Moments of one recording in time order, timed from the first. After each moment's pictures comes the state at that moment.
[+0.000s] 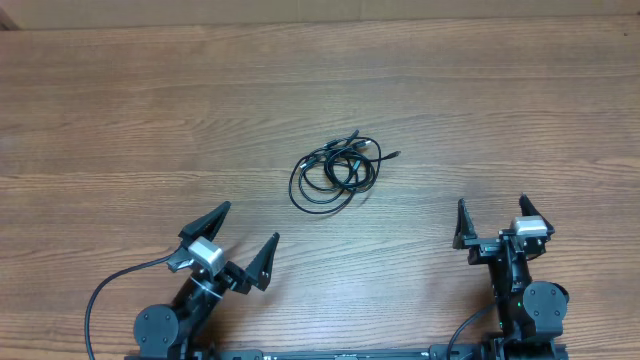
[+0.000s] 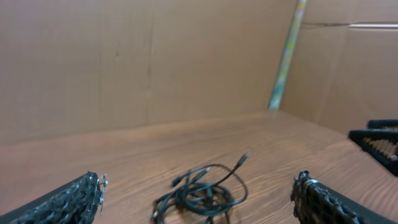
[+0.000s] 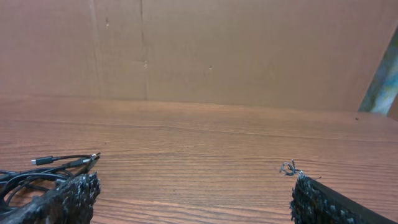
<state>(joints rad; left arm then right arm) -0.06 0.01 0.04 0.11 0.54 -0.21 0.01 0.01 0.02 -0.04 -0.04 -0.04</state>
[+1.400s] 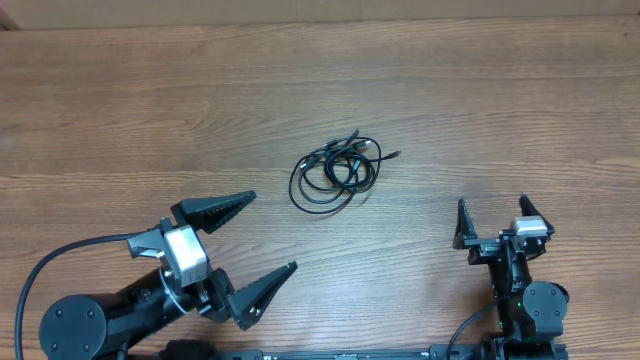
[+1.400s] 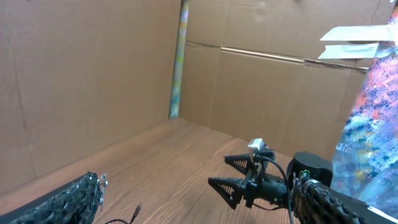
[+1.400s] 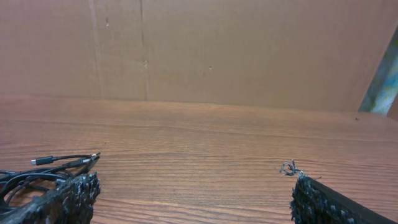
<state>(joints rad) -0.06 0.46 0.83 -0.21 0.98 -0.27 0.01 0.01 0.02 -0.04 -0.04 -0.04</state>
